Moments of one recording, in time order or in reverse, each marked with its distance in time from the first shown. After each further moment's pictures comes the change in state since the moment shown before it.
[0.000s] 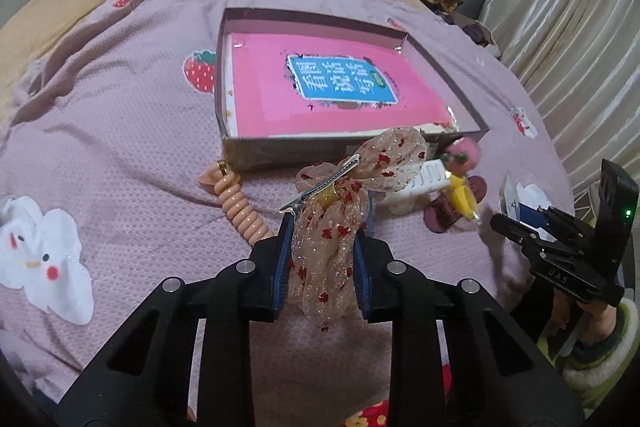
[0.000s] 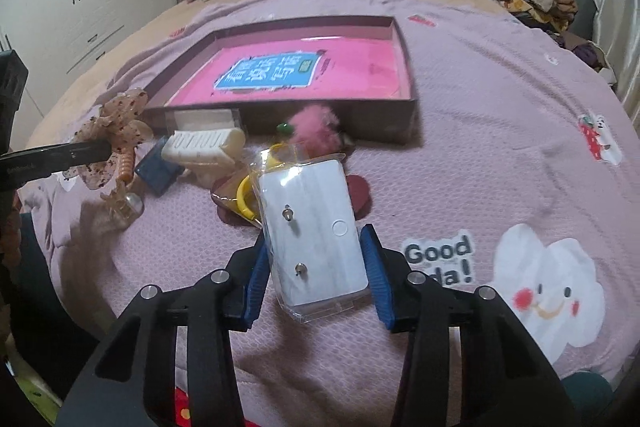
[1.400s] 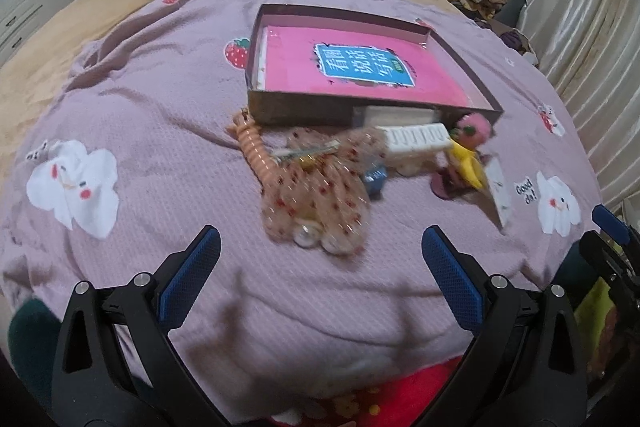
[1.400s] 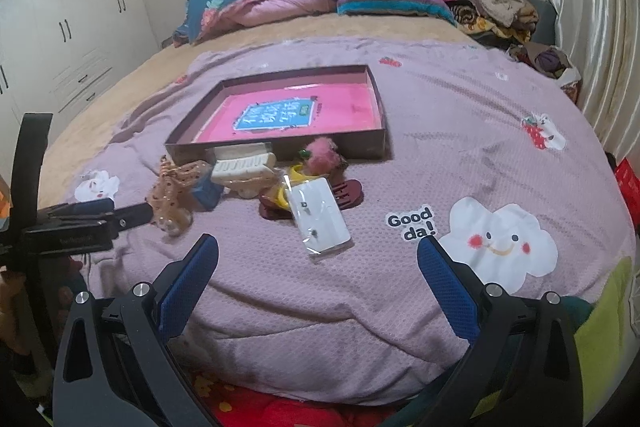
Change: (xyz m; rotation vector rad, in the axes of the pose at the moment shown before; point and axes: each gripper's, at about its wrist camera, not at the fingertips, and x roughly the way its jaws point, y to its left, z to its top) left arm -0.015 -0.032 -0.043 -0.046 -0.043 0.178; right arm -0.086 0.031 -0.026 0.081 -0.138 -0.064
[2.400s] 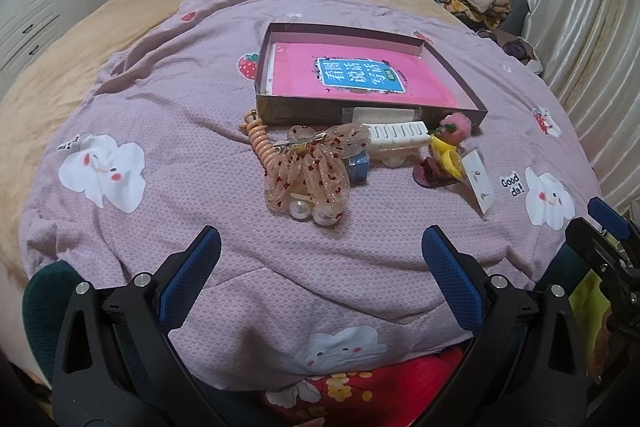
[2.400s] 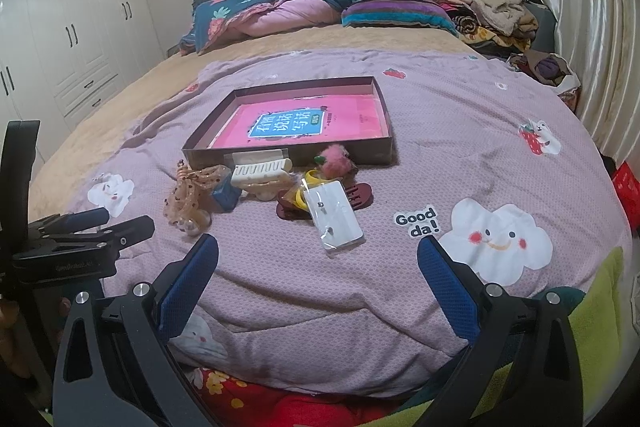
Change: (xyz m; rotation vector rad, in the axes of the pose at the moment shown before) left arm -0.044 -0.022 -0.021 -0.006 -0.055 0.064; right arm -0.024 0.017 -0.008 -0.015 -0.046 0.000
